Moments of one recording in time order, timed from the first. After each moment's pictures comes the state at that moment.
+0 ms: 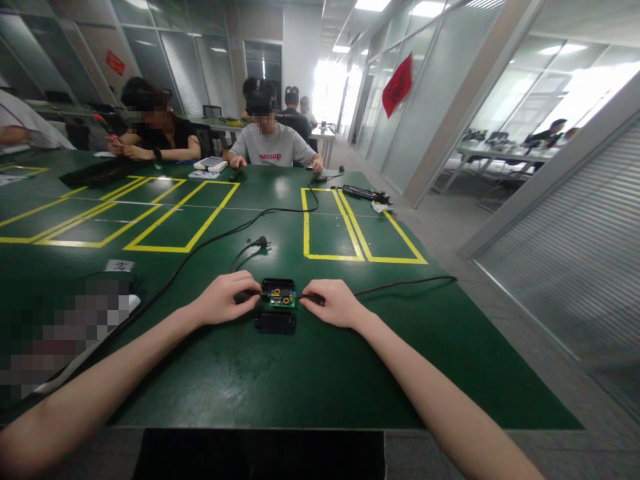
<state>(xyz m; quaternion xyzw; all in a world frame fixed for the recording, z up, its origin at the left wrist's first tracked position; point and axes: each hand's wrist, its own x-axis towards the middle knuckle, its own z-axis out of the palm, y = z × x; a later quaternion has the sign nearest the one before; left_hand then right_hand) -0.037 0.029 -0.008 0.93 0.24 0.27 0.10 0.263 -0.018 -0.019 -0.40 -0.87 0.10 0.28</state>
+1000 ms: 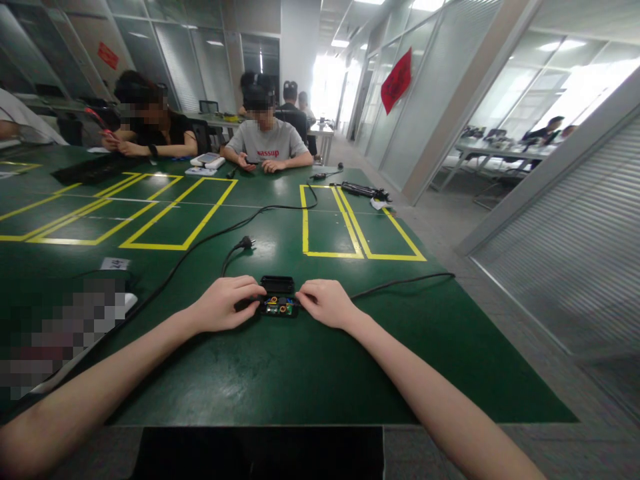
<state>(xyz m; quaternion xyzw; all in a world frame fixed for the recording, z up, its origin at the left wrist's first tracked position) -0.034 0.016 -0.003 0.94 0.21 0.24 0.08 0.247 -0.022 -0.020 -0.45 -0.86 0.08 0.22</state>
